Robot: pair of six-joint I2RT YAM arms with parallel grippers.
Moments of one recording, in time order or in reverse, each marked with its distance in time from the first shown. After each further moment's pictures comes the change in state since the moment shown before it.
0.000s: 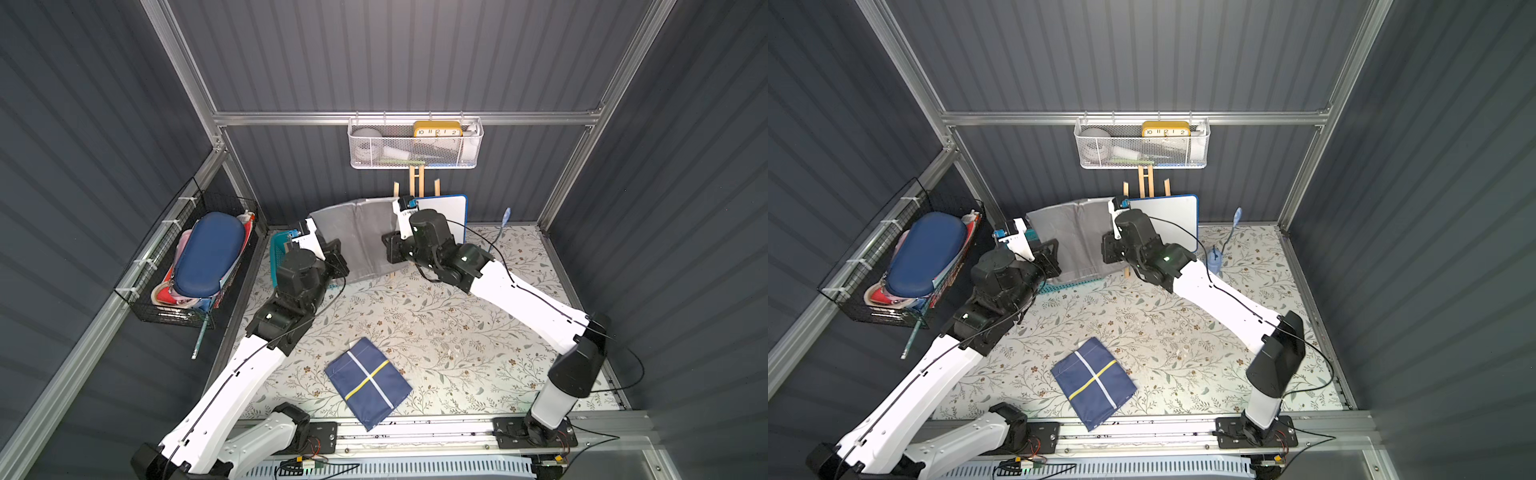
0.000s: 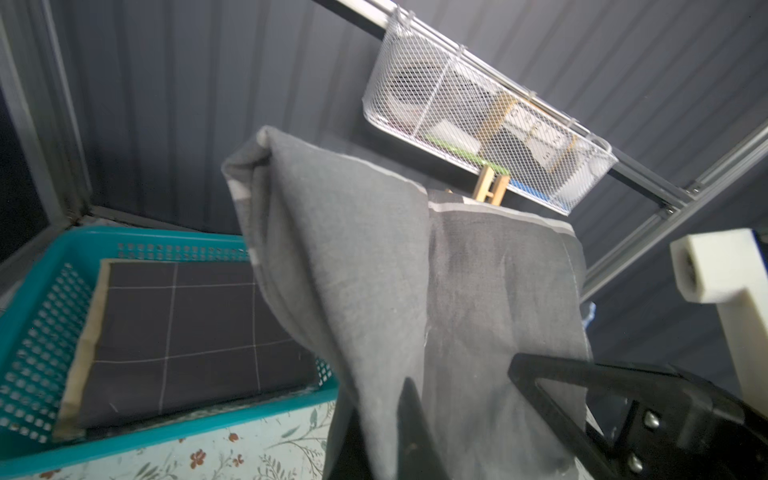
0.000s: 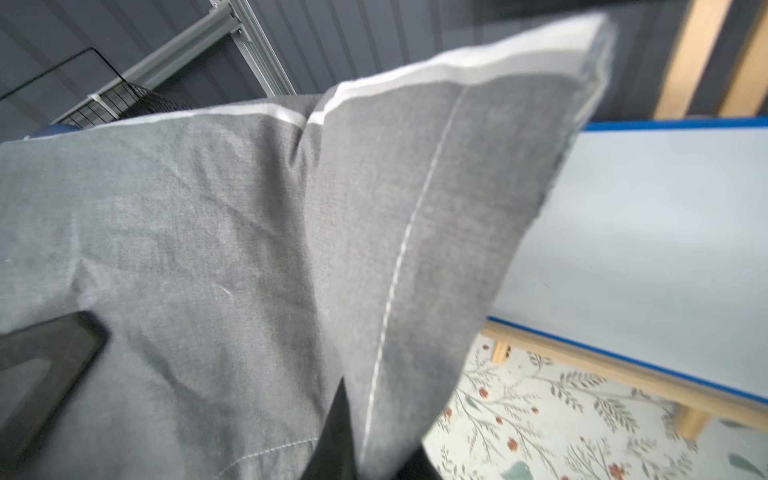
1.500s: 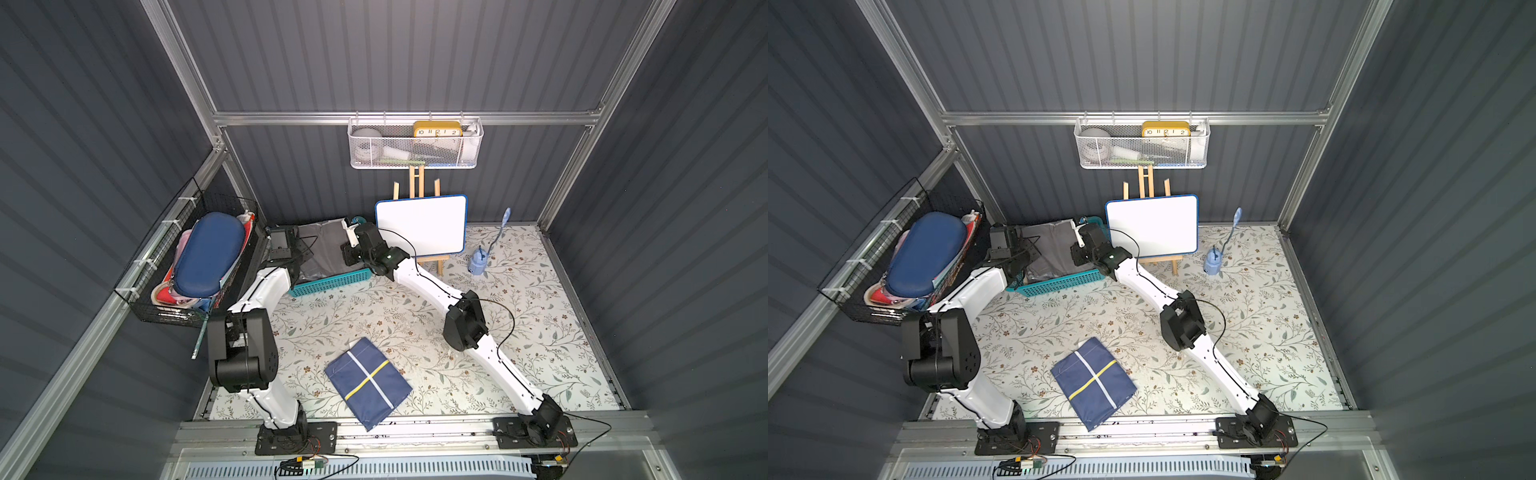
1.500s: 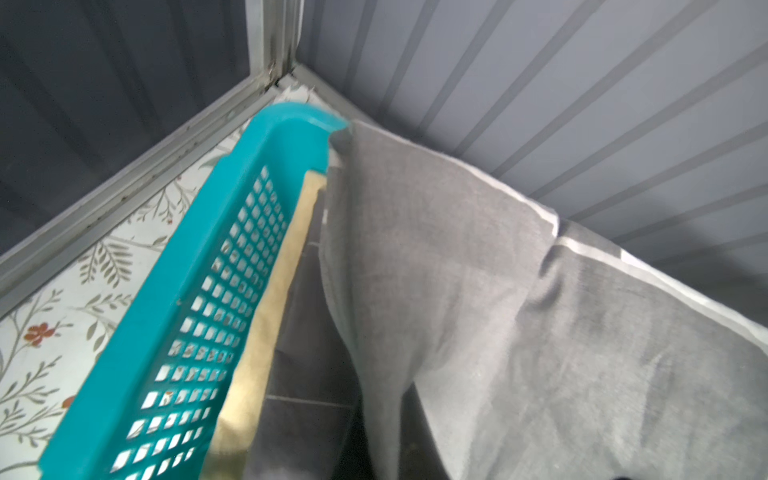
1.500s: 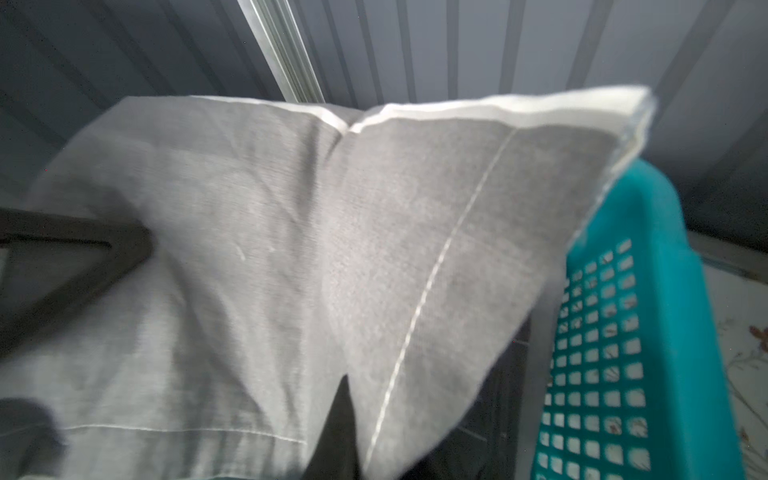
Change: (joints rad) left arm 0.517 0.684 0.132 0.068 0.205 -0.093; right arm -0.035 0.969 0.870 0.025 -0.131 -0.142
